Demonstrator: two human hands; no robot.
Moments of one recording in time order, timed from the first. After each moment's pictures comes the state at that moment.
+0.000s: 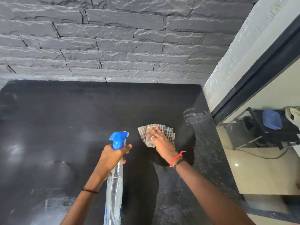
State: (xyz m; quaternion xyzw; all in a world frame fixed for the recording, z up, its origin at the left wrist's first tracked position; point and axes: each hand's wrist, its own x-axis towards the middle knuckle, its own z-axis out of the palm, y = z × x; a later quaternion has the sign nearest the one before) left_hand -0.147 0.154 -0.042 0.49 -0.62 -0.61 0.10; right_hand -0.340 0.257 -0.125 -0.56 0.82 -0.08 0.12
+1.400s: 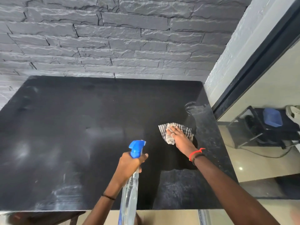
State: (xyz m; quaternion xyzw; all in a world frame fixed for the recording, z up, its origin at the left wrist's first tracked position) left_hand -0.098 0.239 -0.047 0.47 -0.62 -0.63 0.07; right_hand -0.351 0.338 -0.123 -0.54 0.83 -0.09 0.13
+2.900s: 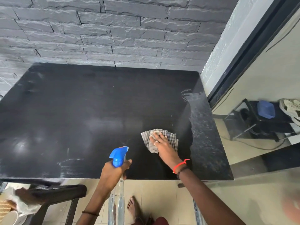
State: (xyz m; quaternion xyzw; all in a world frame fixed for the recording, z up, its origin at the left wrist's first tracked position) left_hand 0.005 0.306 -0.055 0.52 -0.60 -0.60 0.10; right_hand -0.216 0.387 -0.120 -0.58 0.80 -0.11 0.12
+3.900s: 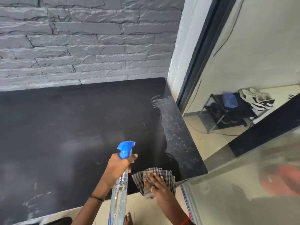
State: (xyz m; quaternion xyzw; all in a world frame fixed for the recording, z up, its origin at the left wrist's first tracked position) left_hand -0.104 0.315 -0.031 0.41 -0.67 -0.62 0.02; right_hand -0.152 0.519 -0.131 -0.54 0.82 -0.17 0.07
